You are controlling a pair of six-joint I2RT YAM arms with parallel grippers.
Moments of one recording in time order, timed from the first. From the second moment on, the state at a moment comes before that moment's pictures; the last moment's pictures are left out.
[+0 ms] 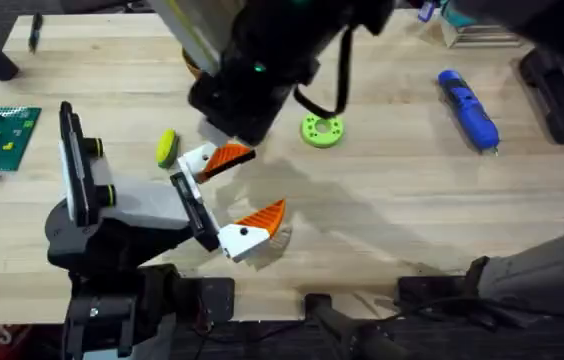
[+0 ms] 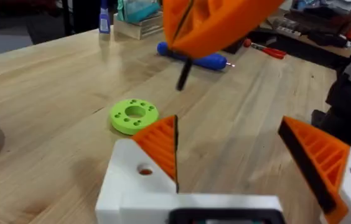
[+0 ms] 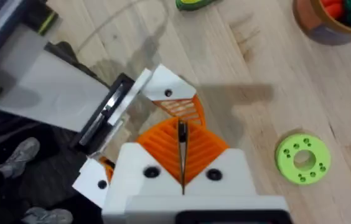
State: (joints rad) left arm 0.11 0.01 0.02 -0.14 1.16 -0.06; right arm 0.99 1.78 1.99 -1.29 -0.14 -0.08
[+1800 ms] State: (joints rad) left arm 0.11 0.01 0.02 -0.14 1.16 -0.06; right arm 1.10 1.94 2.07 -1.28 0.00 -0.11
